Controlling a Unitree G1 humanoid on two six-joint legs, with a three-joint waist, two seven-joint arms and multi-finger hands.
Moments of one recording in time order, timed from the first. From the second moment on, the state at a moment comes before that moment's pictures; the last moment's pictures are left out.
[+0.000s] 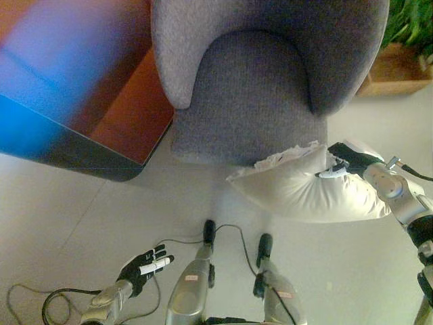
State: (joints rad) left arm -0.04 0.43 -0.16 1.05 -0.49 -0.15 -0.35; right arm -0.62 -0.95 0.42 0.77 -0.15 -0.19 0.17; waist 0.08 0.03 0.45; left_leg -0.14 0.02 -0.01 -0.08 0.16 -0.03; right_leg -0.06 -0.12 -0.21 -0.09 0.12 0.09
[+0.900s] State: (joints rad) left arm 0.09 0.37 -0.05 1.25 -0.27 -0.12 -0.34; right arm -0.89 -1.03 0.56 0.81 0.04 -0.14 0.51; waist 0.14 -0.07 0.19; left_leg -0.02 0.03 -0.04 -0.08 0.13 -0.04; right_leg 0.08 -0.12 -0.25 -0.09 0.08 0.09
